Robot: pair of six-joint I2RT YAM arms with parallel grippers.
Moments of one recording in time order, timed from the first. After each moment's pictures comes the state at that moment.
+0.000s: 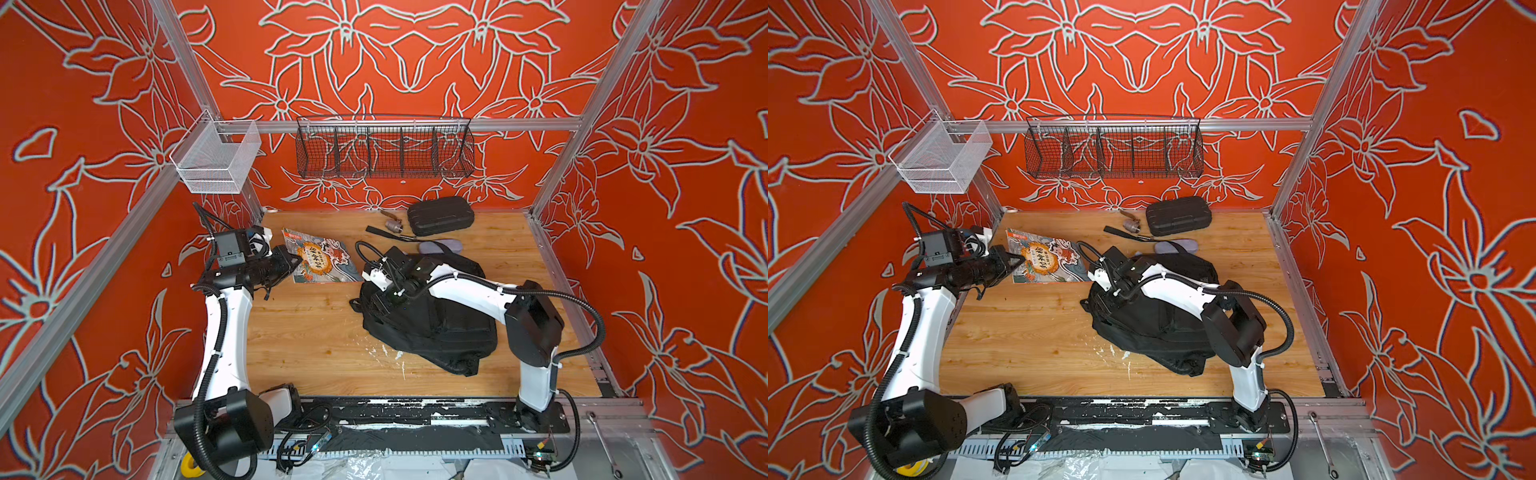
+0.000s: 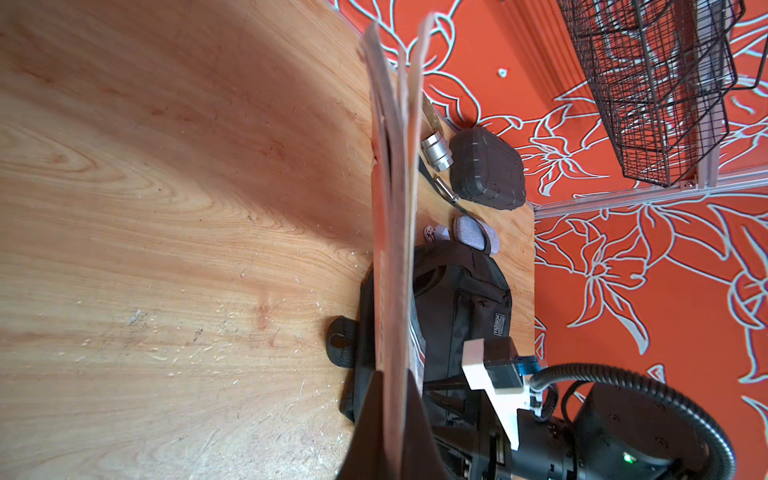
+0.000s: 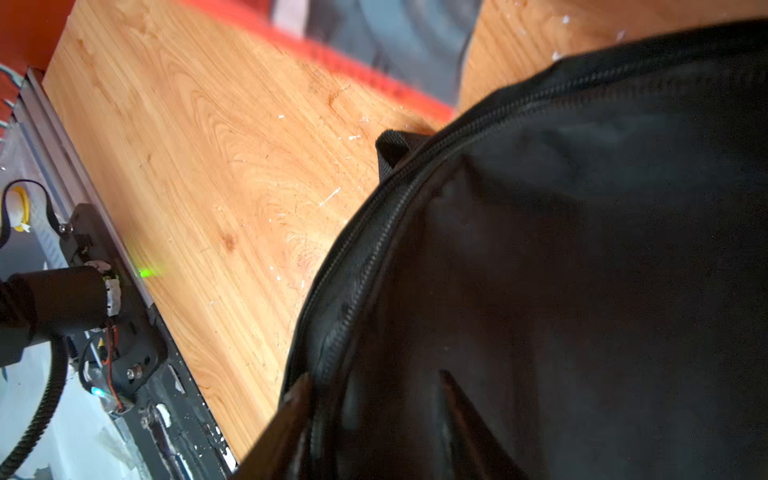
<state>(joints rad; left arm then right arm) 0.35 1.18 1.18 -0.81 0.65 -0.42 0.84 1.93 1.53 -0.67 -0.32 0.19</state>
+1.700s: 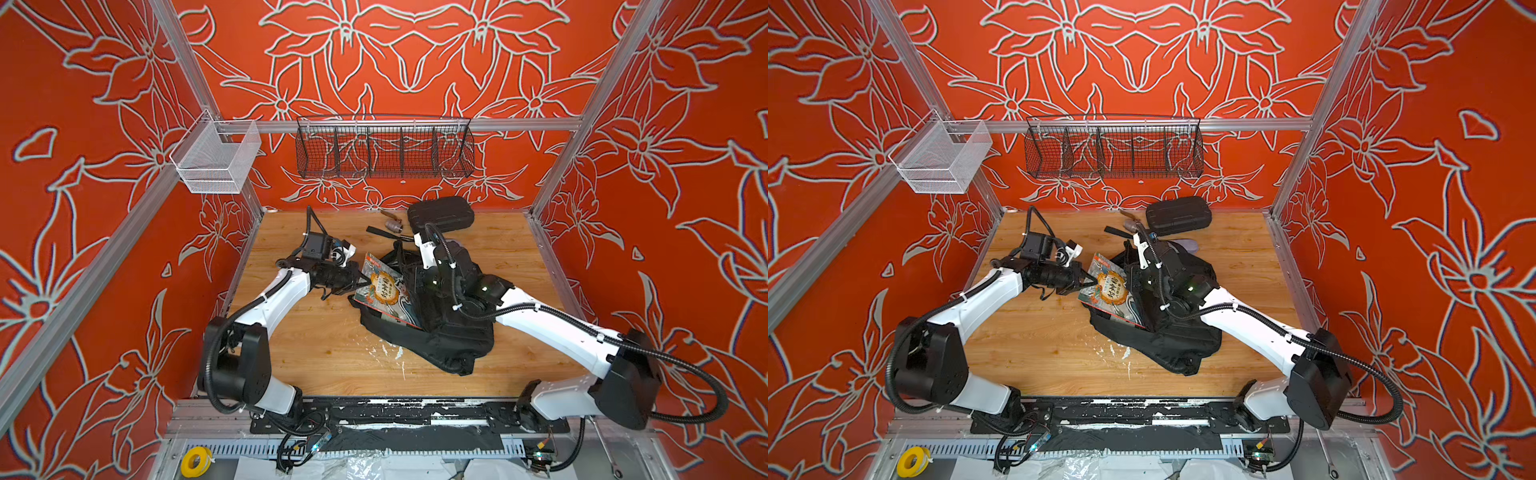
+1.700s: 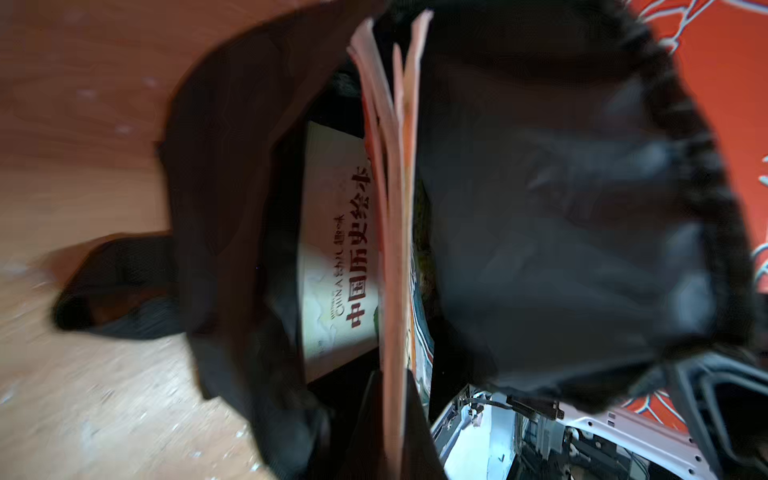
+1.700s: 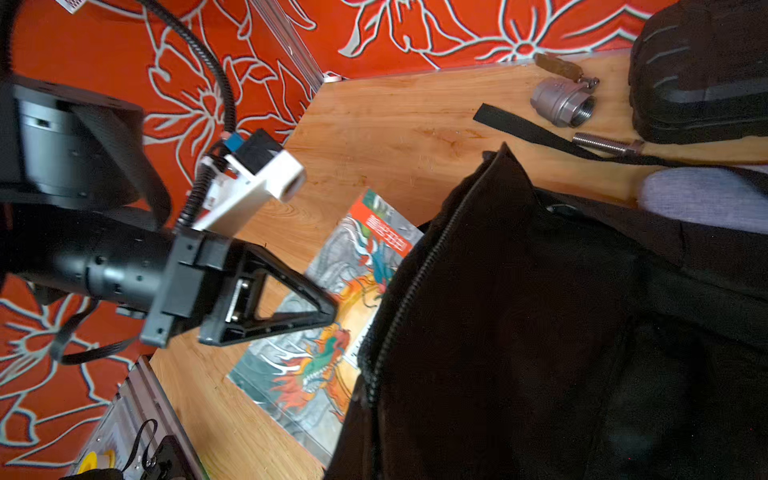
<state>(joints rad) -0.18 1.52 1.08 -0.55 0.76 -0.48 0.77 1.38 1.10 -0.20 -0.02 0.54</state>
